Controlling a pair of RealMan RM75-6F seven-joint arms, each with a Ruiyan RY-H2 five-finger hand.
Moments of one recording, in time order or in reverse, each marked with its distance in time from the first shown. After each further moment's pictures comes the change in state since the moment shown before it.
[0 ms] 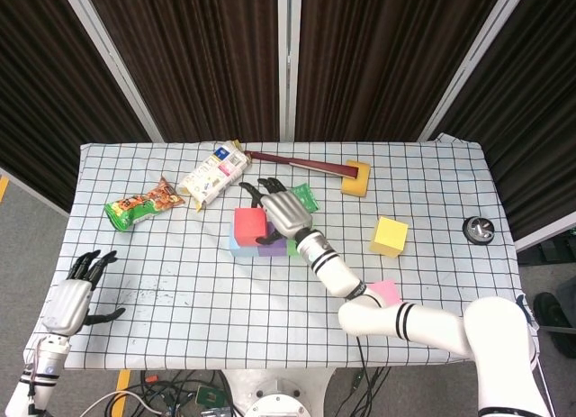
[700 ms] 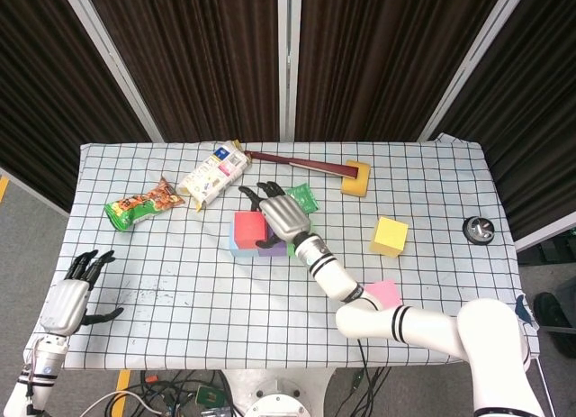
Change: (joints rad) left arm 0.004 0.000 -0.003 0.010 -0.002 0.003 -0.016; right arm -0.001 -0.034 -0.012 0.025 -0.008 0.015 -0.013
